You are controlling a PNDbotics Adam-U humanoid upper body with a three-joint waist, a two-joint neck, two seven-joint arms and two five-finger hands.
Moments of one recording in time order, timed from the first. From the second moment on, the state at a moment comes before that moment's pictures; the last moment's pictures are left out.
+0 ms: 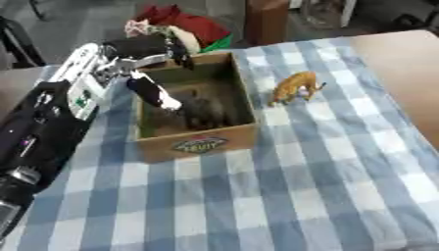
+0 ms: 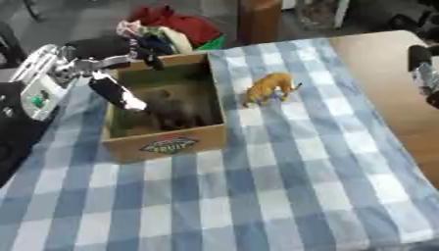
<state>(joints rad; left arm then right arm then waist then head) -0.92 0.48 -0.27 -1.21 -0.72 -0.36 -0.47 -0.37 -0.66 0.00 -1.81 -0.10 -0.07 -0.09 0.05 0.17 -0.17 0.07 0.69</state>
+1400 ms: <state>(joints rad) -0.48 0.51 -0.03 -1.65 -0.27 -0.03 -0.07 -0.74 -0.78 0.19 -1.23 0.29 -0.23 0.20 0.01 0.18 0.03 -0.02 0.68</state>
